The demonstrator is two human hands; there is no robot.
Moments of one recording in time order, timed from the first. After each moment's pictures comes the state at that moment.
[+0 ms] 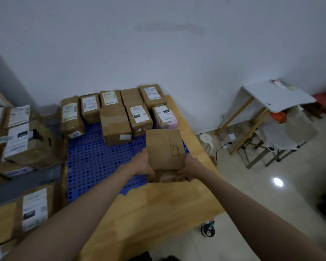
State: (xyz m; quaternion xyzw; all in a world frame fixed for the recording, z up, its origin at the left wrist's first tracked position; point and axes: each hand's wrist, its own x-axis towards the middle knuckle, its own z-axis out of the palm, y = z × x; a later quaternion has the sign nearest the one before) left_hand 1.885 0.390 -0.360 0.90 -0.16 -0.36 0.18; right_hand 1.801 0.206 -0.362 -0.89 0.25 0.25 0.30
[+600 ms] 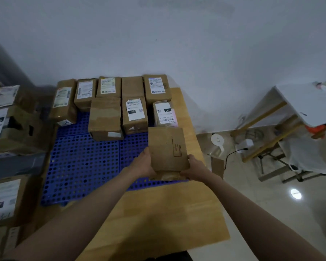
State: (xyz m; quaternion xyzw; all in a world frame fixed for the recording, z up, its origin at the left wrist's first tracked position) left_hand 1.933 0.286 -0.420 0.90 -0.07 -0.35 0.25; right_hand 1.884 0.075 -0.427 -0.89 0.15 0.29 0.32
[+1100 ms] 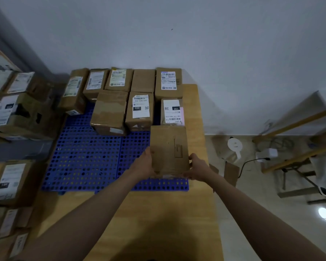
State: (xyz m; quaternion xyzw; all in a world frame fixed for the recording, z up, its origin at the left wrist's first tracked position) left_hand 1.951 0.249 -0.447 0.91 0.03 -0.33 0.25; right_hand 1.945 0.030 -0.464 -0.88 0.08 0.34 0.33
